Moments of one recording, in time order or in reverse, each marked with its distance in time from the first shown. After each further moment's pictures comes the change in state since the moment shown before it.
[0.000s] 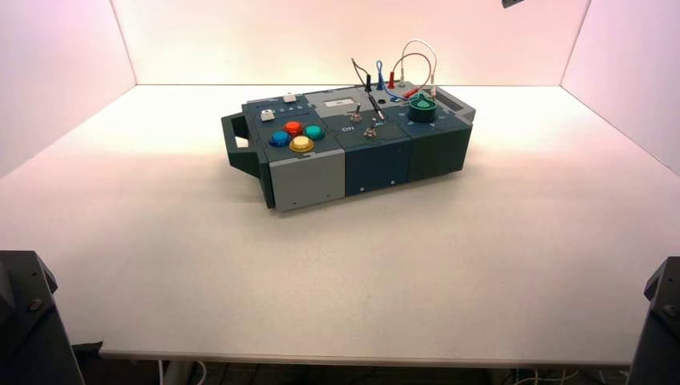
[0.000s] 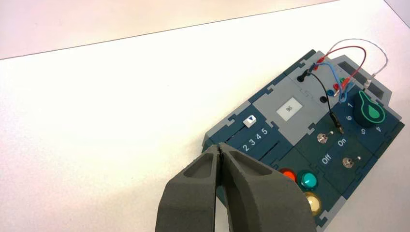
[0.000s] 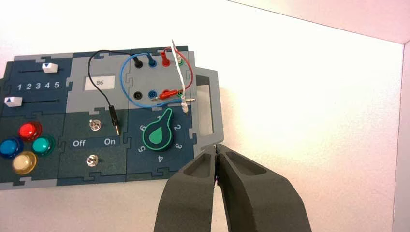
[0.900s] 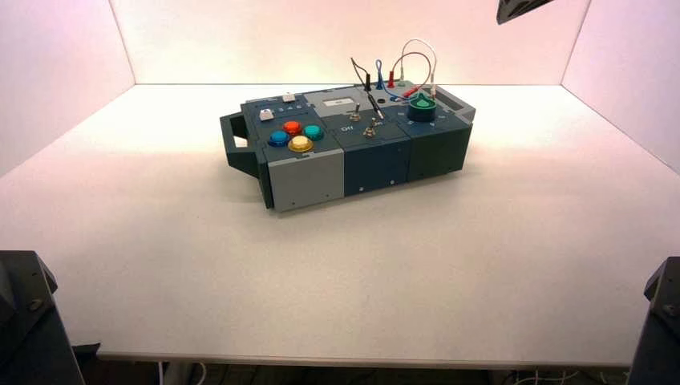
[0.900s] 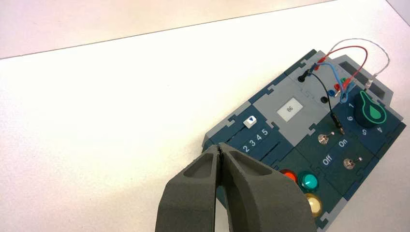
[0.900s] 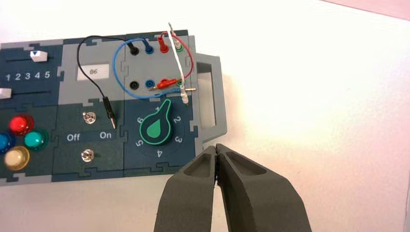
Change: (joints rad) left arm 0.000 0.009 -0.002 0.000 0.000 0.000; right arm 0.002 0.061 -0.025 0.014 0.034 0.000
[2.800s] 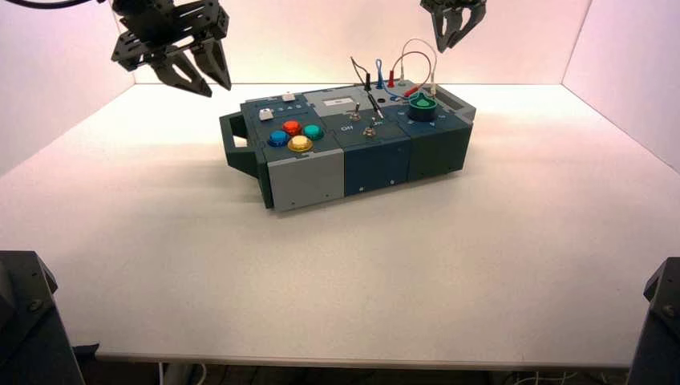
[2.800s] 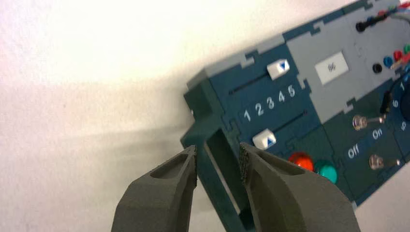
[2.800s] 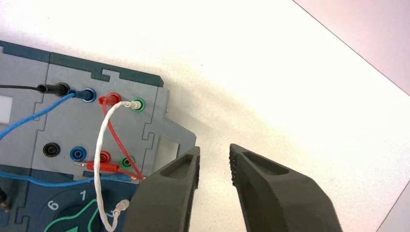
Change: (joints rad) left arm -0.051 0.330 0.012 -0.074 -0.031 -0.195; right arm -0.005 0.675 -0.718 -0.092 0.304 -0.252
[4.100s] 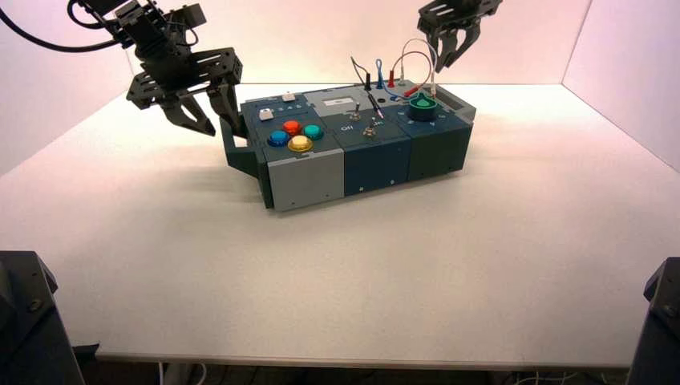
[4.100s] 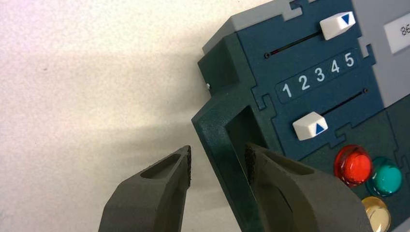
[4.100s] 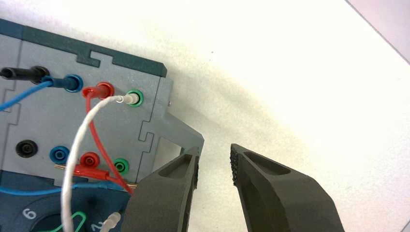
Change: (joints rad) left arm -0.055 0.147 0.014 -0.003 -0.112 -0.028; right arm 0.000 0.083 -0.017 0.000 0.000 -0.044
